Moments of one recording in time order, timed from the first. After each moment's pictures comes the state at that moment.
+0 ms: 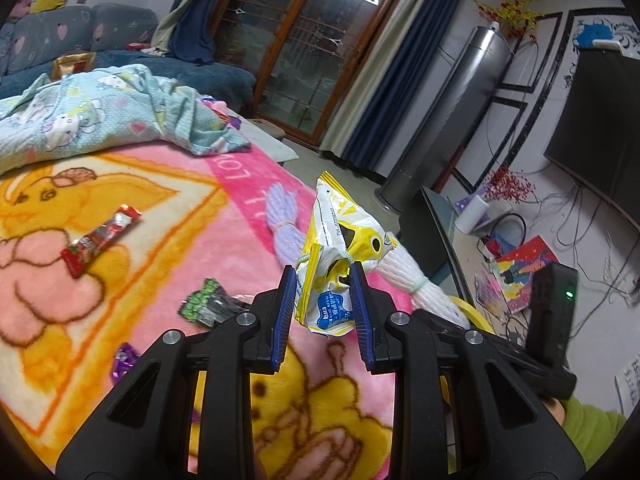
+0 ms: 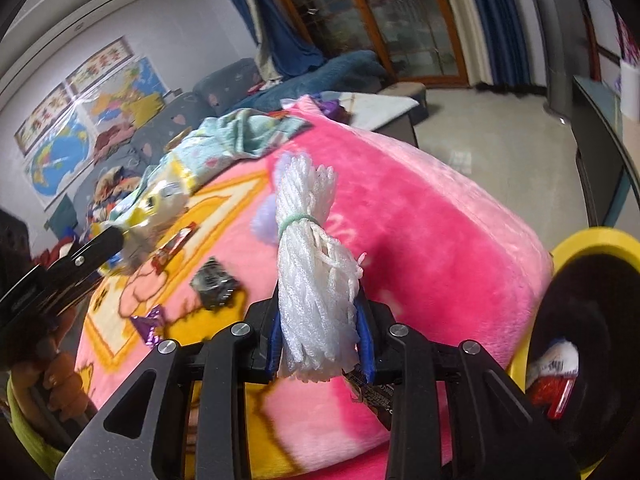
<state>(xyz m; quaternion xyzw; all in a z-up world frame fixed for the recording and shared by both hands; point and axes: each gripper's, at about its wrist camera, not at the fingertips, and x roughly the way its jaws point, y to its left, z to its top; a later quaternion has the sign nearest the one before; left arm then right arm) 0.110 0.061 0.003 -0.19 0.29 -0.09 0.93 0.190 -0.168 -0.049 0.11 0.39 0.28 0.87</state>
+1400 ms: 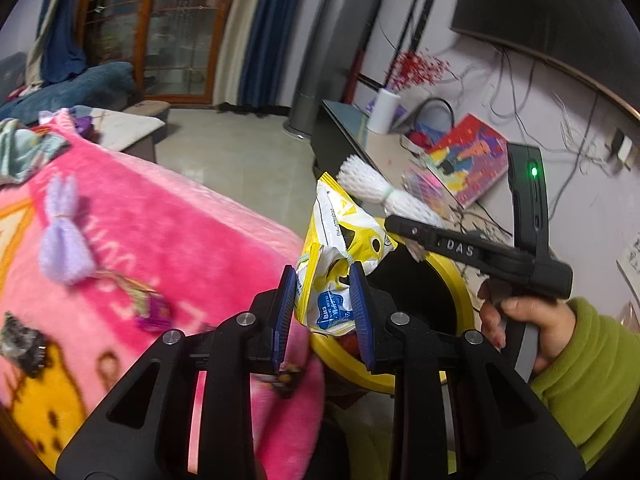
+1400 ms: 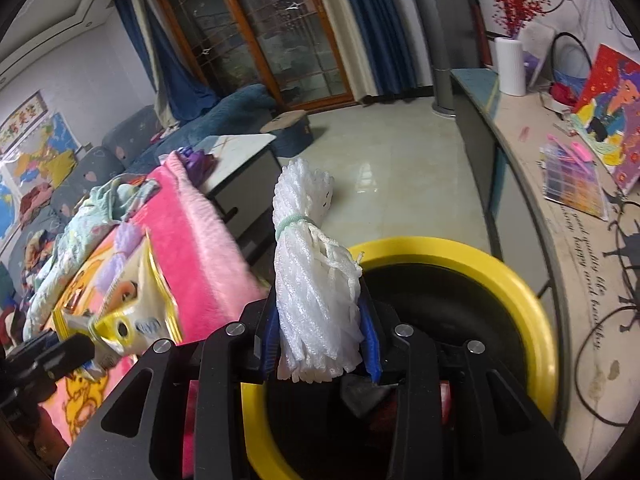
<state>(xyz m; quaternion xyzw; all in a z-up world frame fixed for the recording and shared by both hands) 0.155 -0.151 -0.031 -0.03 0.36 -0.26 0.89 0.206 -0.366 -0.070 0.14 0.37 0.10 0.91</state>
